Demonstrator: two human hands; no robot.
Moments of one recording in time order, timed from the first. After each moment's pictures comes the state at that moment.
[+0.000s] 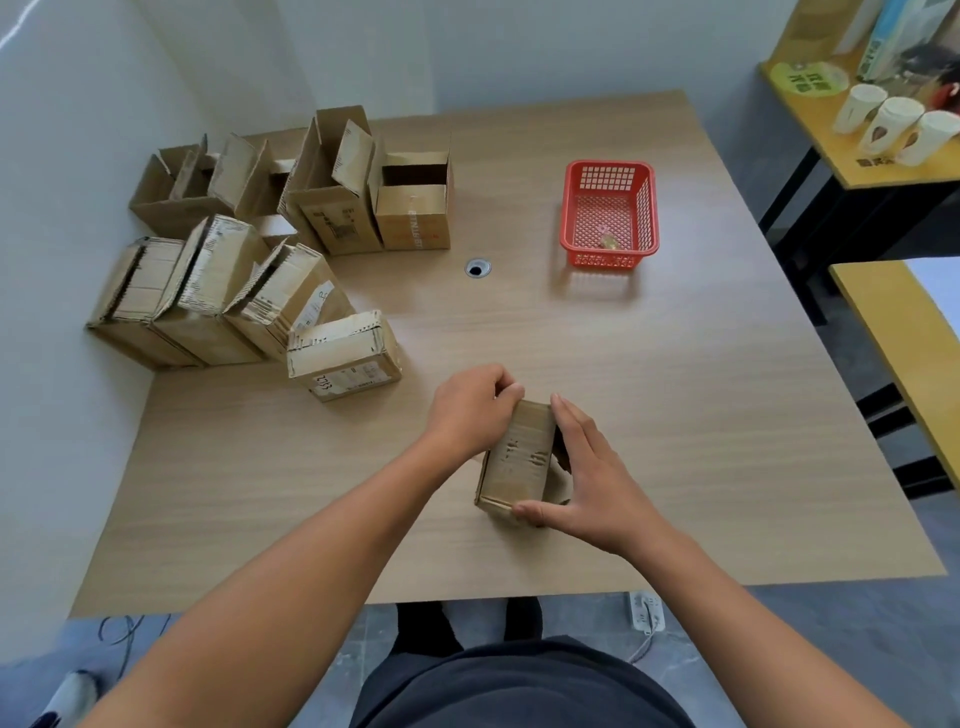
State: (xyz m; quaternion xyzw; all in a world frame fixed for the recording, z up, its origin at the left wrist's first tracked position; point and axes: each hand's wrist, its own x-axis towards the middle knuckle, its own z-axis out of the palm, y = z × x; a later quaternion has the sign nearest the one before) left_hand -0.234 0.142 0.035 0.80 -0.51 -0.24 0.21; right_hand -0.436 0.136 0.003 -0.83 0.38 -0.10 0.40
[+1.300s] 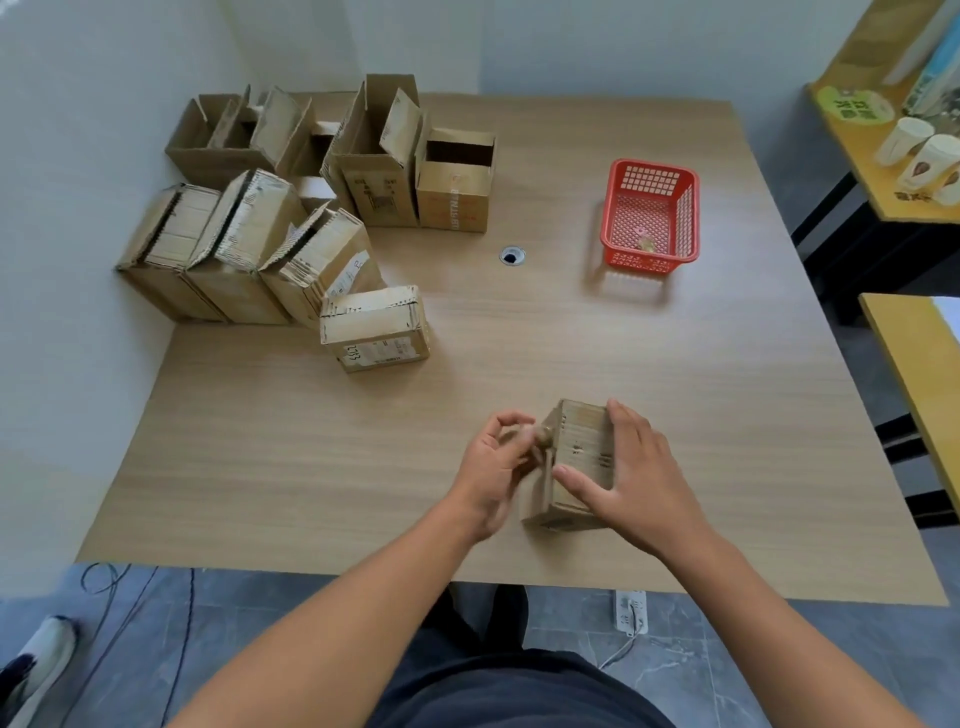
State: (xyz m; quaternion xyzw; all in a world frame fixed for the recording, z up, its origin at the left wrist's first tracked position) left_hand -0.256 0.221 -0.020 0.50 -0.09 -0.58 0.63; right_hand -0.429 0.148 0.021 -0.84 0.47 -0.04 0.27
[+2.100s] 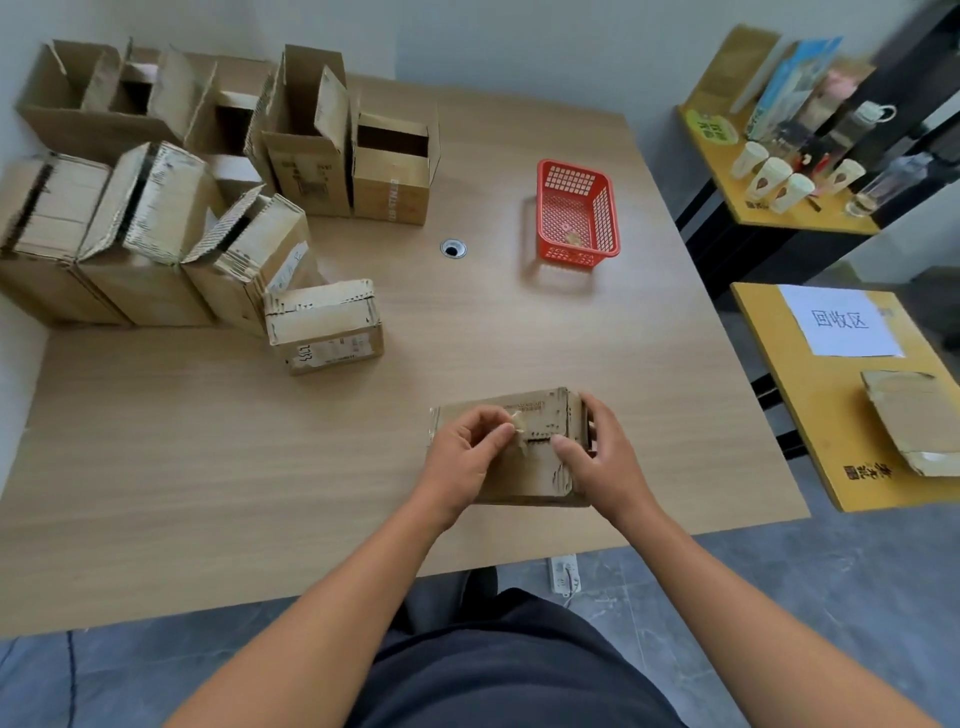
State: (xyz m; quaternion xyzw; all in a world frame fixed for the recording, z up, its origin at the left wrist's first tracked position) left_hand -0.213 0.248 -0.019 0.53 -0.31 -0.54 0.57; right_hand -0.398 0.185 0.022 -0.67 0.59 -0.17 0.42
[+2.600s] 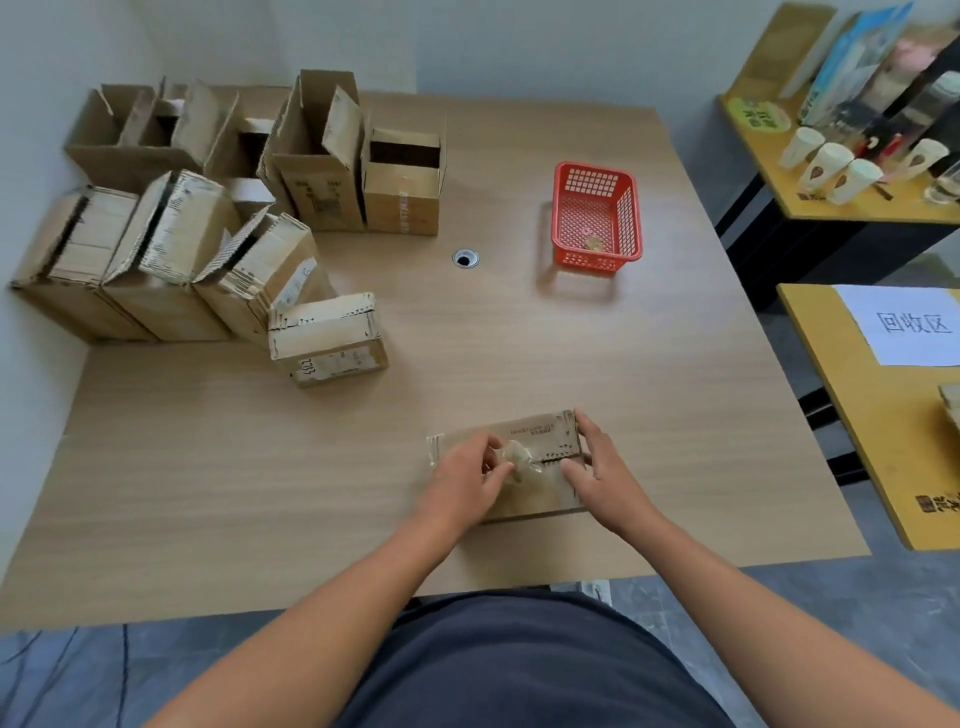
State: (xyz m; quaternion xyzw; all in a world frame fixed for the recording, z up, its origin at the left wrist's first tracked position) left_hand -0.229 0.226 -0.056 0.74 -0.50 -0.33 0.31; right_hand -0.433 0.135 -0.044 -0.69 0.54 -0.08 0.48
